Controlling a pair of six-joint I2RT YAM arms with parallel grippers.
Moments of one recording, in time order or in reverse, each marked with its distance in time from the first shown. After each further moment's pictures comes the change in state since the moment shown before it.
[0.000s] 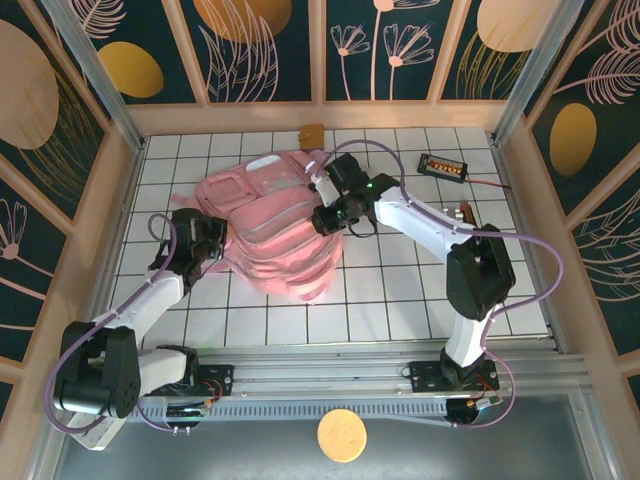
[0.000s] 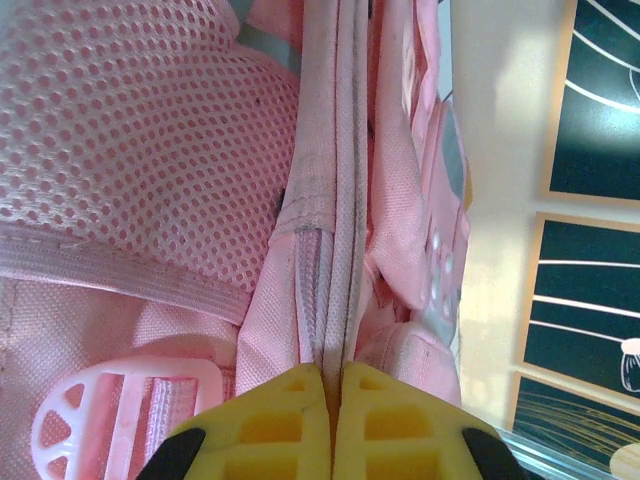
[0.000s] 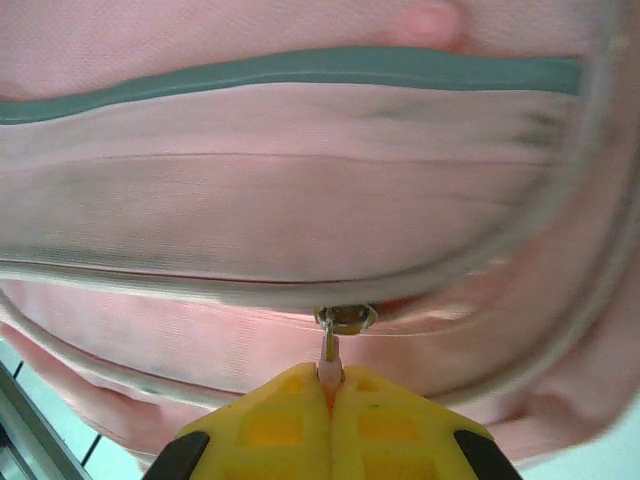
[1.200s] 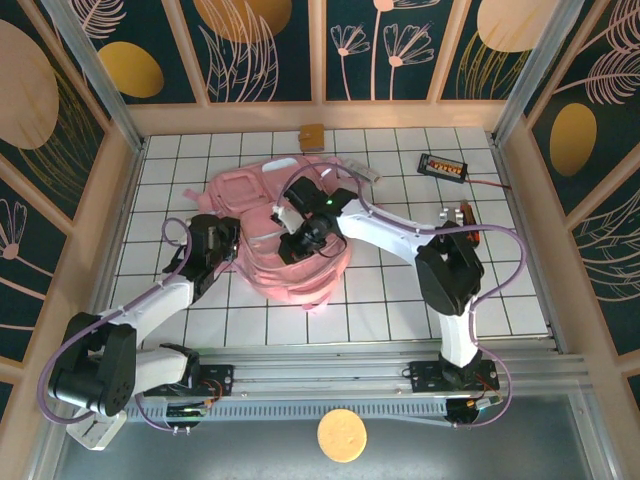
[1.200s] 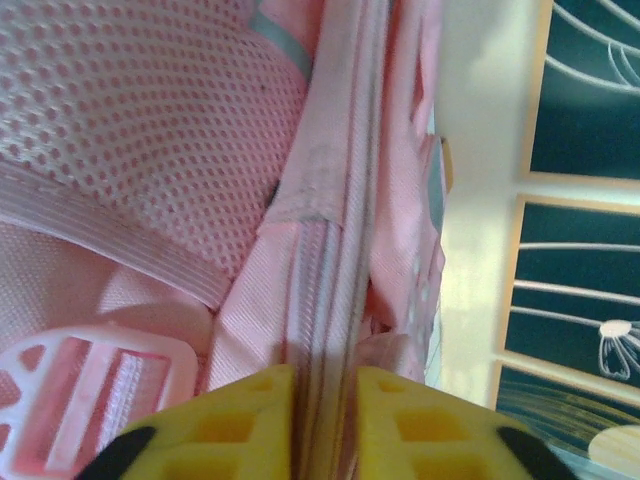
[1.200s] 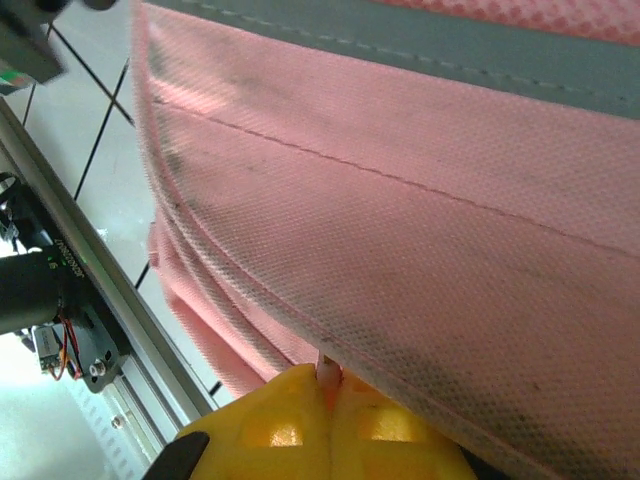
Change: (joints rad) left arm -0.137 0.023 -0.014 0.080 -0.097 -0.059; right arm 0.146 0.139 0.095 -0.091 -0.157 0.083
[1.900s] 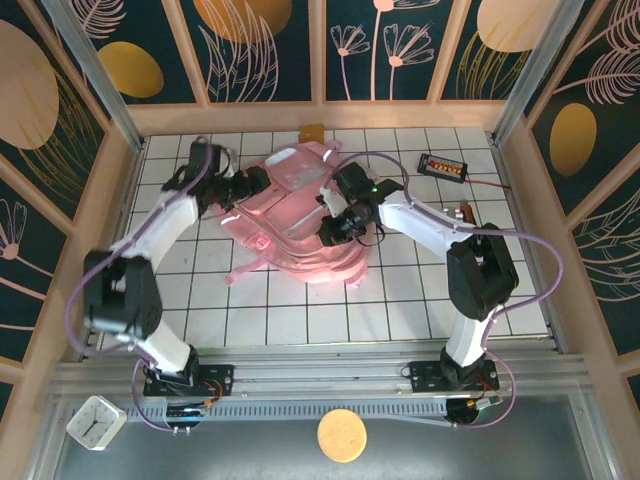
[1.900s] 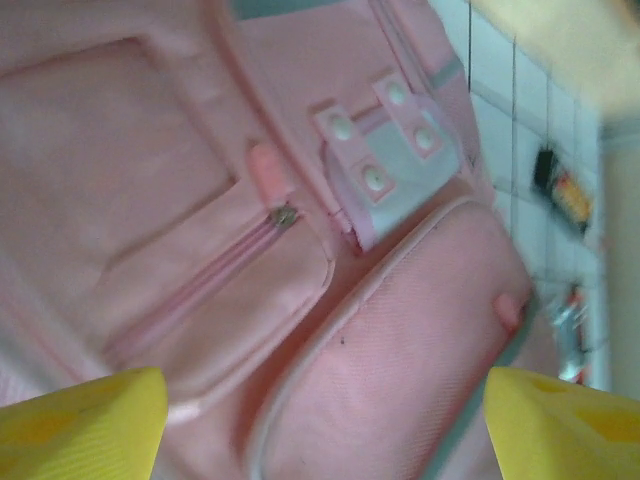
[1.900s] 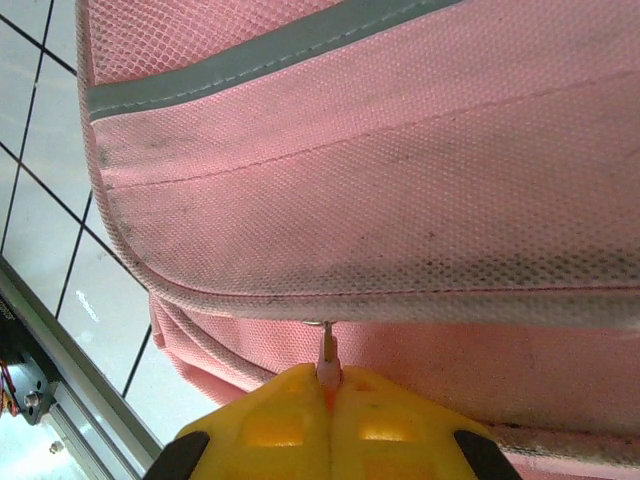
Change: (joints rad) left arm 0.114 0.482 0.803 -0.638 0.448 1.014; right arm -0.199 -0.150 -0.181 0.029 0.032 -0.048
